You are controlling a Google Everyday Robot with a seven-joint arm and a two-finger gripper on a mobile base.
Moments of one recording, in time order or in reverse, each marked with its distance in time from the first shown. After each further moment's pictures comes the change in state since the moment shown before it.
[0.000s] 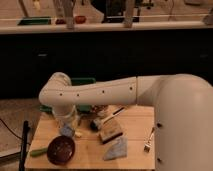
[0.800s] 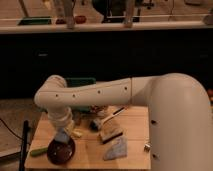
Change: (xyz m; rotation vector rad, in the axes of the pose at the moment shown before) arm -0.032 -0.010 0.002 -0.010 -0.092 -0.061
